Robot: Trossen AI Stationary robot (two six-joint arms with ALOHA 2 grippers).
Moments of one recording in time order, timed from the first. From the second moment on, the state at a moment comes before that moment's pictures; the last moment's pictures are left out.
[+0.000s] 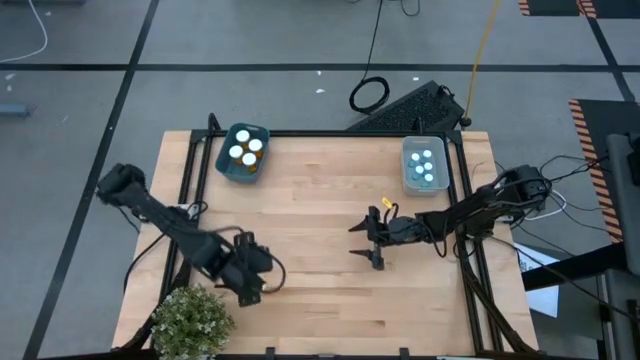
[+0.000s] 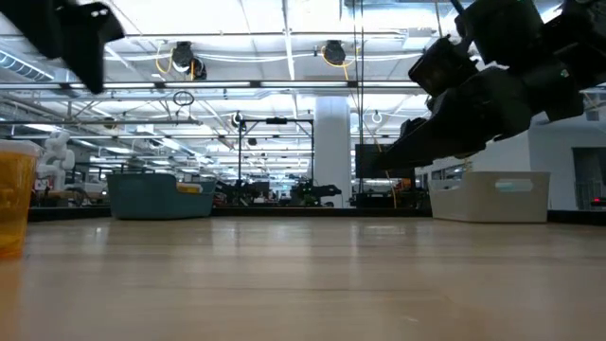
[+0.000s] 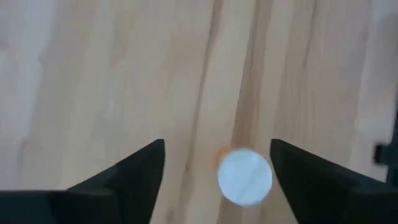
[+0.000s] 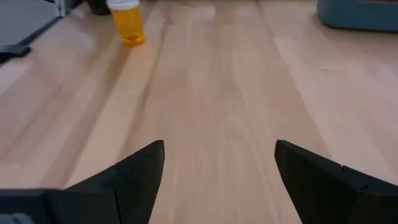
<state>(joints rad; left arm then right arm) -0.60 1.47 1.15 -0.90 -0.25 -0.74 0.20 1.56 0.38 0.74 0.15 0.10</state>
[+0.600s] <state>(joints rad) -0.66 1.68 1.17 -0.92 -0.11 -0.90 0.22 1.56 0.38 0.78 0.15 0.06</state>
